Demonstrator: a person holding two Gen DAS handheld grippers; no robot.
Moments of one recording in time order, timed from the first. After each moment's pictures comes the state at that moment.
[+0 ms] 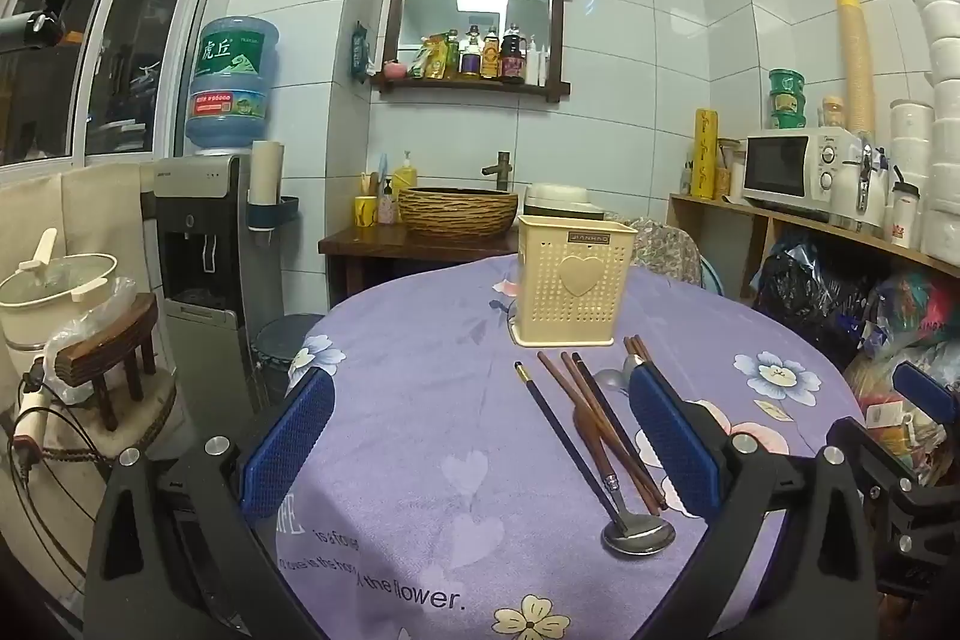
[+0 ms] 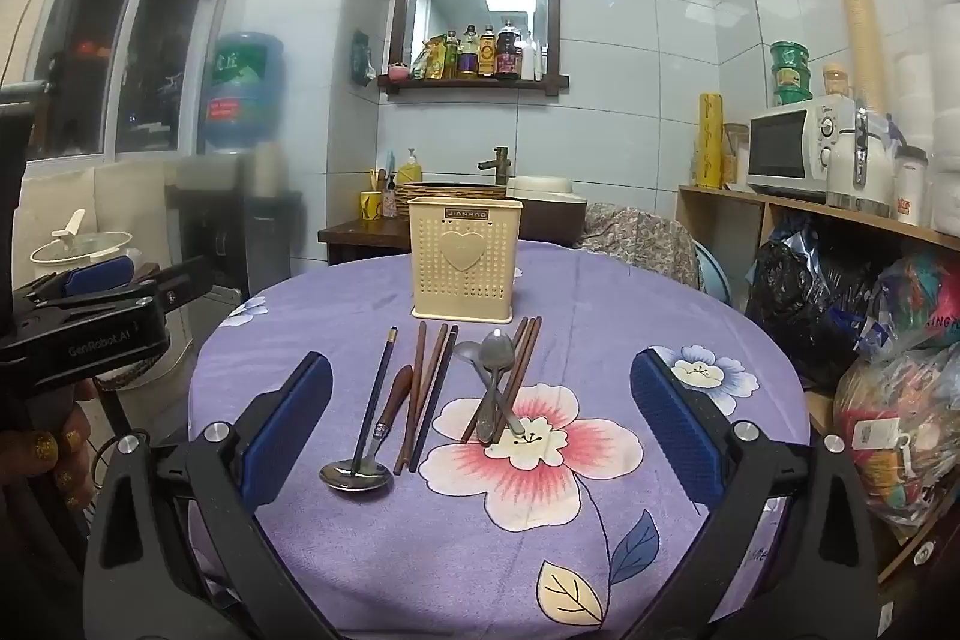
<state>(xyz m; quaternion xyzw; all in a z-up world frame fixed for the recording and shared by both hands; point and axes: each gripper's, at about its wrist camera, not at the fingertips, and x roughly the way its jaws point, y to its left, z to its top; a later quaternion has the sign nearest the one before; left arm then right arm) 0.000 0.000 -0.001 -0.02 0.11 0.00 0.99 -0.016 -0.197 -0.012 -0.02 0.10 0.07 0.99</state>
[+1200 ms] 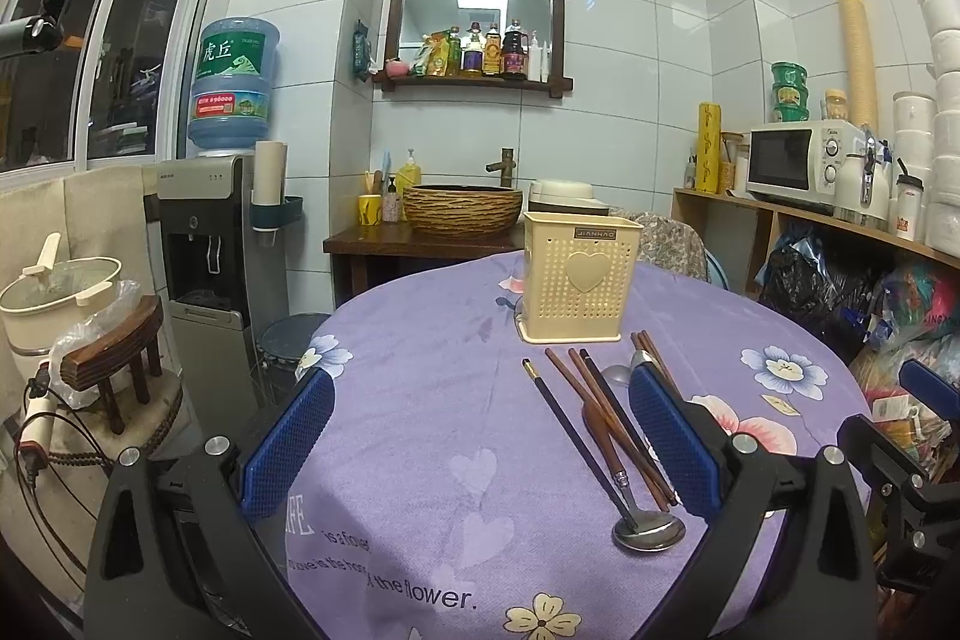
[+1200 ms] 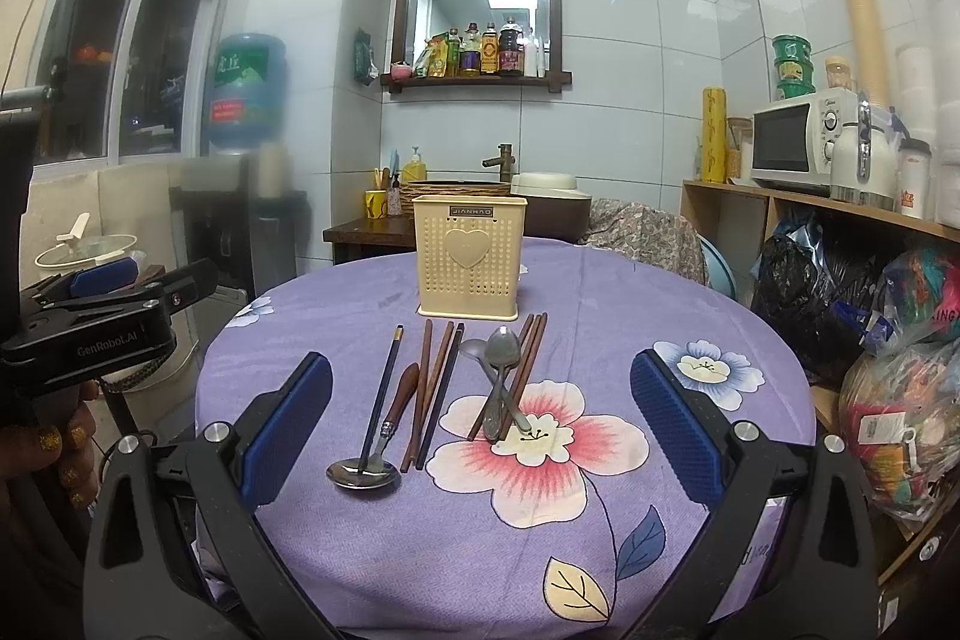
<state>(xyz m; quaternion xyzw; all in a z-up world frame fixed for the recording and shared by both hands) 0.004 0.004 -0.001 -0.02 0.12 0.01 0.99 -0.017 -0.198 -0.011 -0.01 0.11 0.08 0.99</state>
